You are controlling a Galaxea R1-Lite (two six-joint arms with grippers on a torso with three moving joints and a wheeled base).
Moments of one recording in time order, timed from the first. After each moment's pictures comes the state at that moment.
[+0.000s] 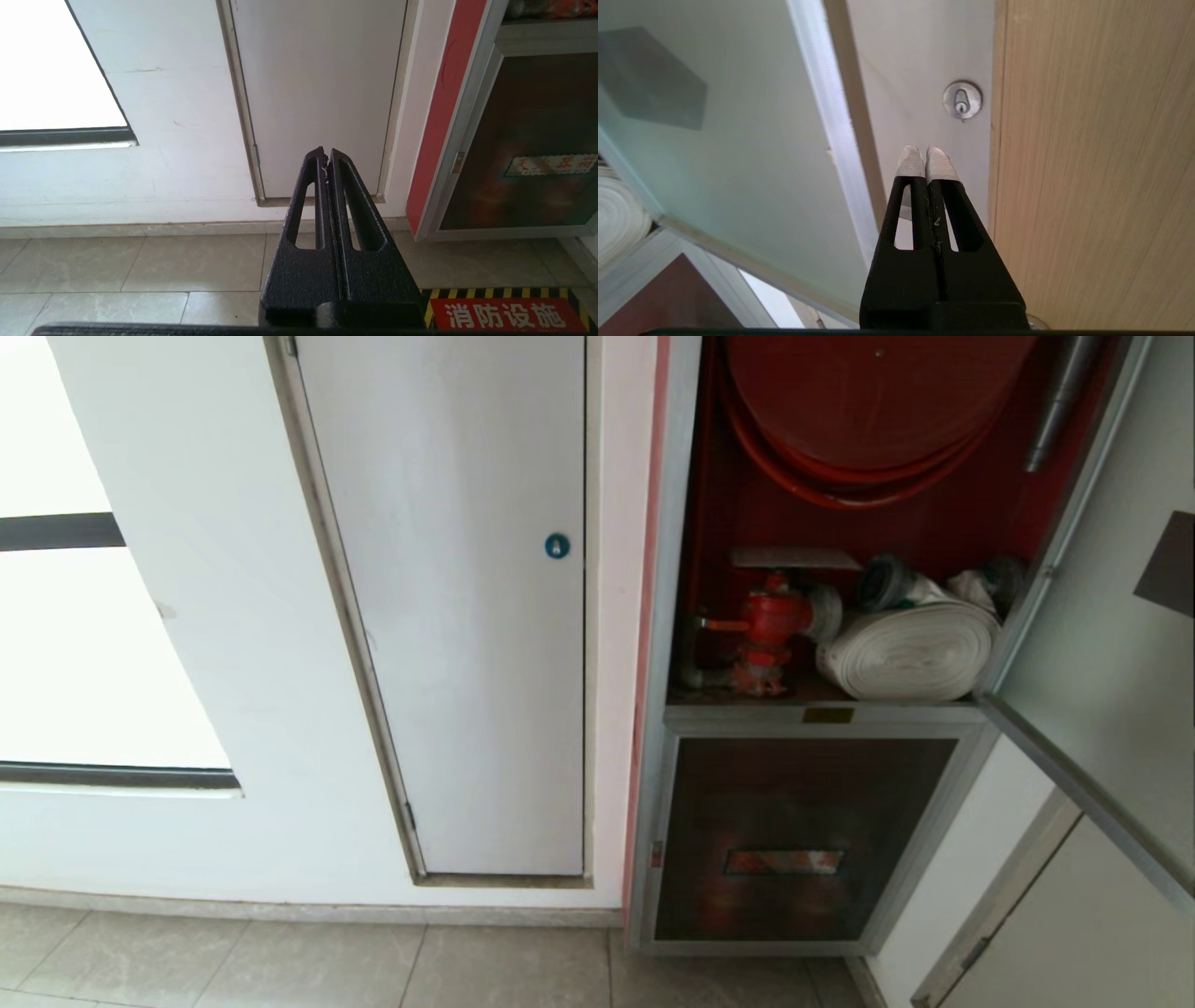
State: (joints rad) left arm -0.01 0.00 0.00 -0.02 -0.02 0.03; right arm -0.71 0.88 -0.50 -0.50 -0.58 0.08
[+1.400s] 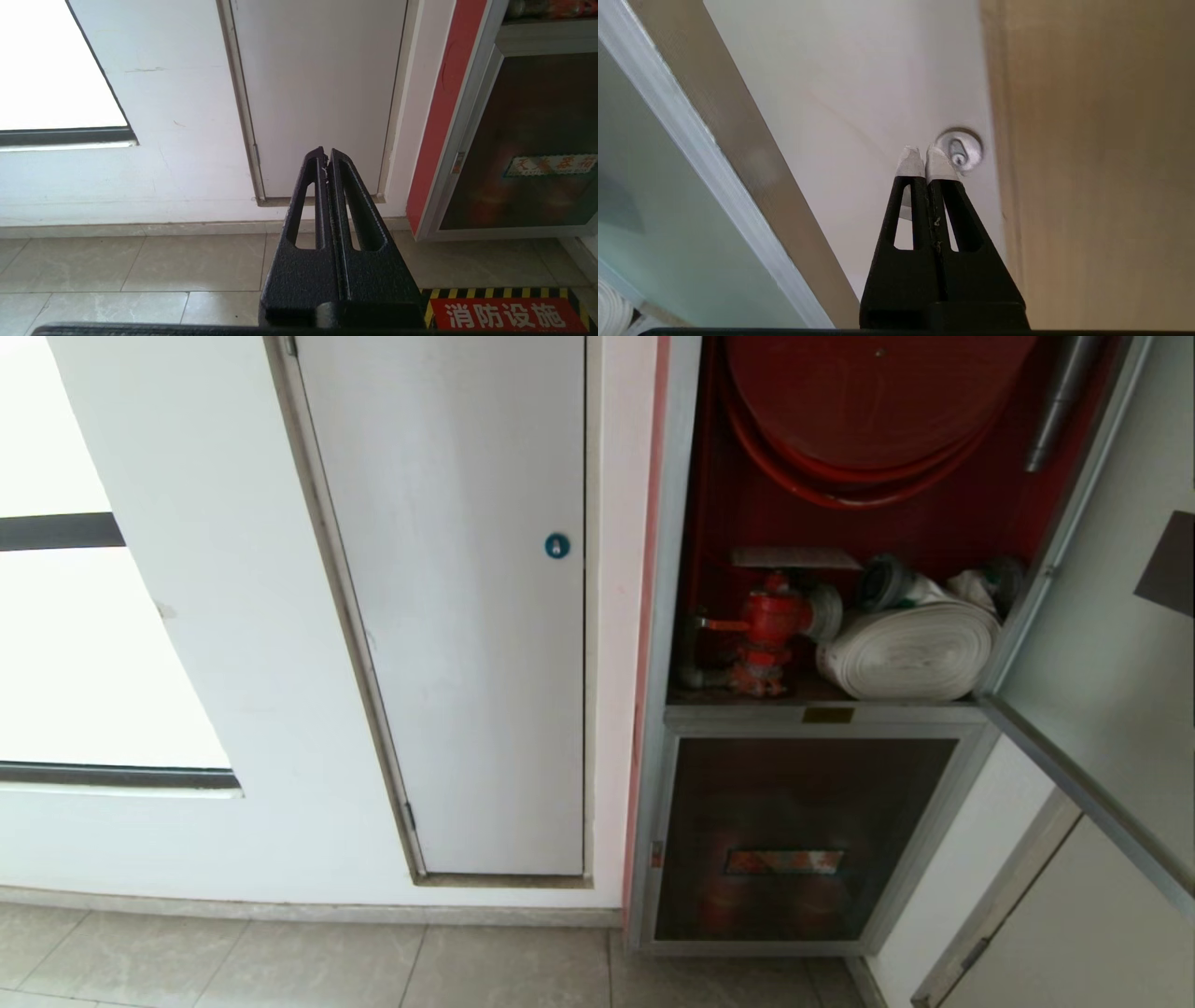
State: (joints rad) left arm -0.01 0.00 0.00 -0.01 -0.02 0.03; right arm -1.06 1.20 -0.57 -0.80 -0.31 0.20
